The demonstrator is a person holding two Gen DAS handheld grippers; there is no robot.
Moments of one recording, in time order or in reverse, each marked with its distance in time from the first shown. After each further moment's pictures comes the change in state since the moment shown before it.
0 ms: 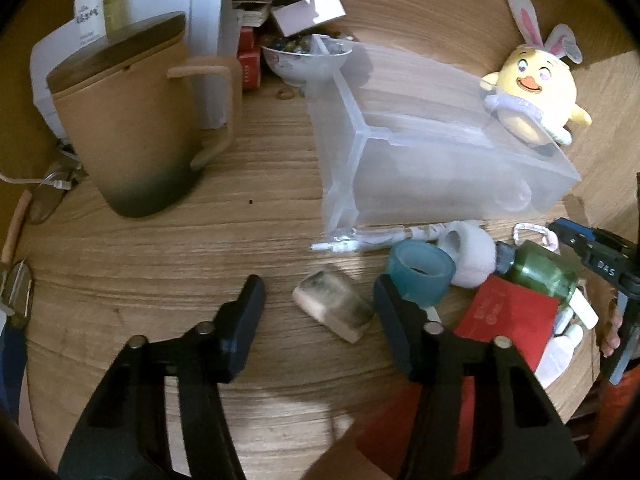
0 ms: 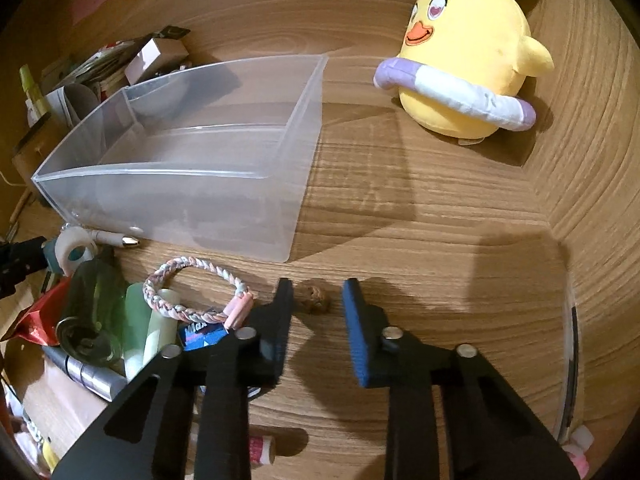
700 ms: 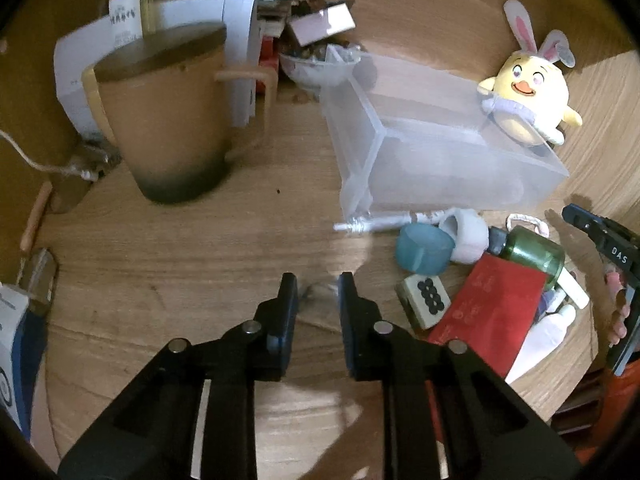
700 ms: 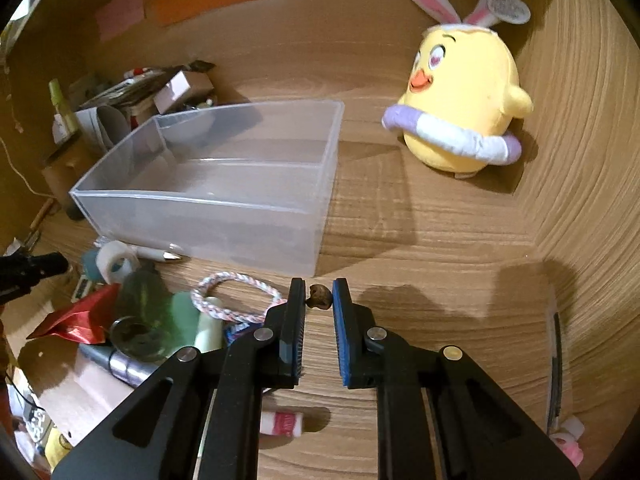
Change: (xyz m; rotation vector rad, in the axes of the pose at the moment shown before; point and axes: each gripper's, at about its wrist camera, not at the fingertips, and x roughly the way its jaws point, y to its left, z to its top) left arm -0.025 0.012 -0.012 -0.010 -0.001 0.008; right arm -0.039 0.010 0.001 -0.010 -0.111 0.035
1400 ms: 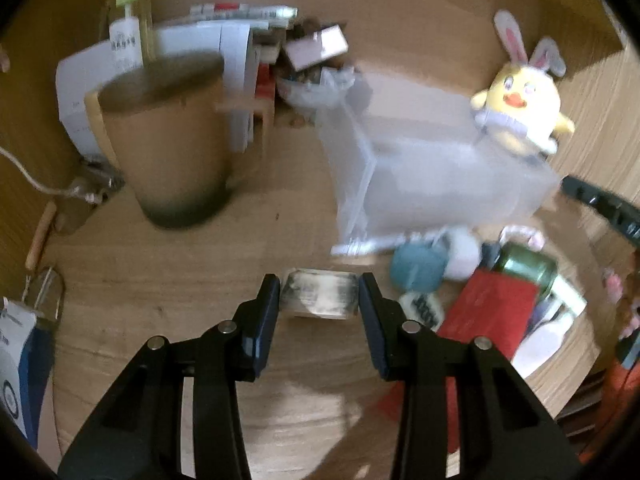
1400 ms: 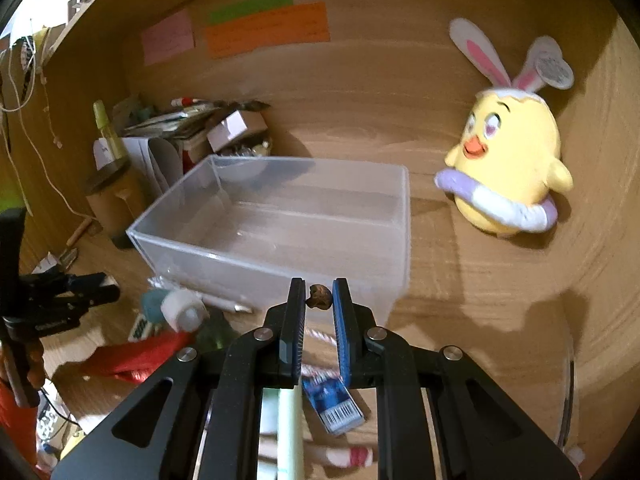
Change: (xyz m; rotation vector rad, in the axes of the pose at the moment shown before) left arm -0.016 -0.003 0.009 0.027 -0.101 -0.004; right arm -0.021 0.044 0.032 -0.055 -0.102 0.097
